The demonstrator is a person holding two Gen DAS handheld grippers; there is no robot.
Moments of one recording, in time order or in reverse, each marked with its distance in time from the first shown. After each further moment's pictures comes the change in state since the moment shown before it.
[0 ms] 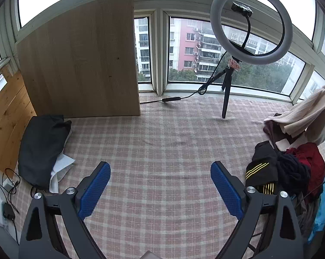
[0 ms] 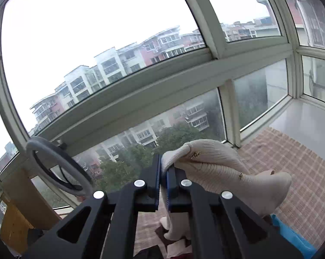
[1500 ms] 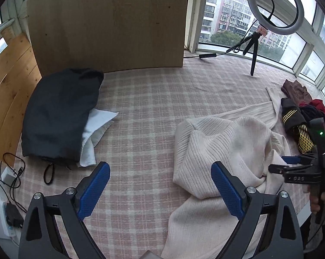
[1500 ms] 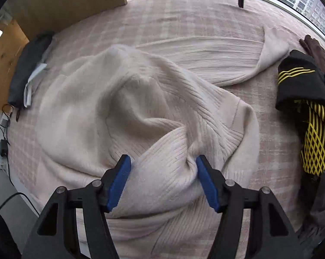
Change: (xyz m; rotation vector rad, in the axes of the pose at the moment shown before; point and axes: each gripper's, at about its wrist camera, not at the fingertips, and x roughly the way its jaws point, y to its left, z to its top) left arm 0.042 0.180 -0.100 0.060 0.154 -0.067; right arm 0.038 0.289 -0.482 -0.398 1.002 0.068
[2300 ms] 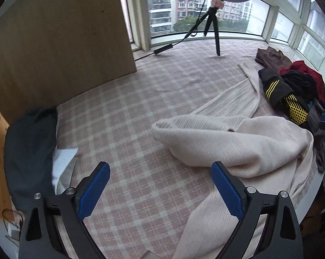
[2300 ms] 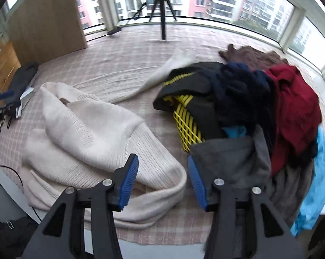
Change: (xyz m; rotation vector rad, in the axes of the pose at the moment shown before) left arm 0.041 -0.070 0.038 0.328 0.000 -0.094; right arm -0.129 -0.130 -0.063 0.031 -0.199 -0.167
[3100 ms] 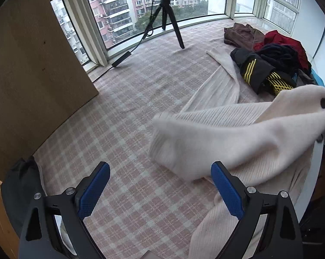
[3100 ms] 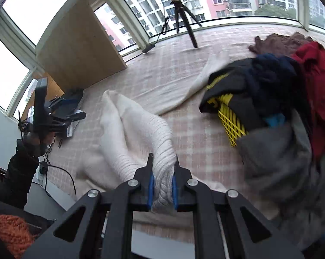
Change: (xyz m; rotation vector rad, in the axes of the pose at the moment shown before) left arm 0.024 -0.037 0.037 0.257 0.040 -0.116; right arm -0.039 -0.009 -0.042 0.167 -0.090 0.349
